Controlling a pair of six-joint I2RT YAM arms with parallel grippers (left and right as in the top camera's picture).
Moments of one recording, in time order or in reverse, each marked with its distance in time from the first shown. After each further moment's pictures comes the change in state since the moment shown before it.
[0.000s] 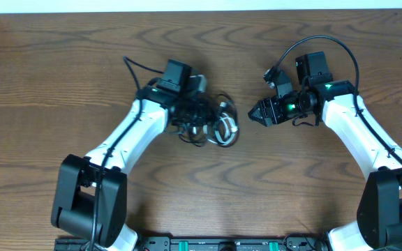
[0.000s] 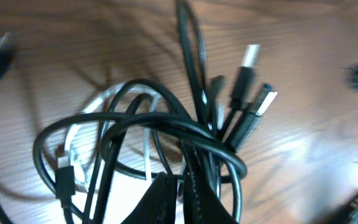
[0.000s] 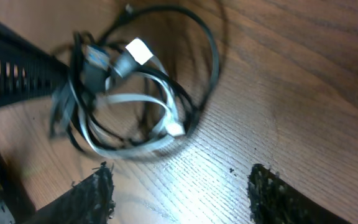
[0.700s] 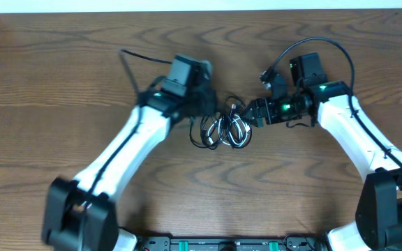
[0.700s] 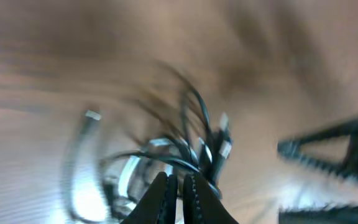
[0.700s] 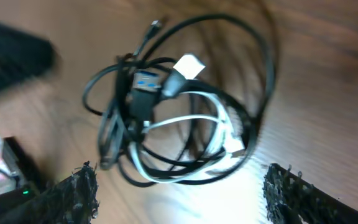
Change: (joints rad) left arm -0.035 -0.120 0.027 0.071 -0.179 -0.112; right arm 0.043 0.000 -0.001 0.001 -0.049 0.143
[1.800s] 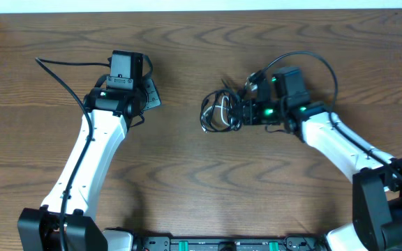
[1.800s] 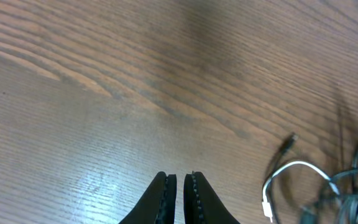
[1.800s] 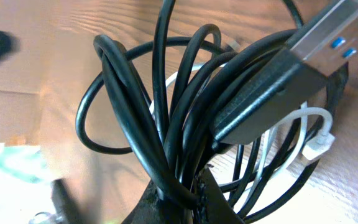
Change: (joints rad) left arm 0.270 -0.106 -0.011 -0.183 -0.345 0.012; right arm 0.091 -0.002 -0.200 0.510 -0.064 0.361
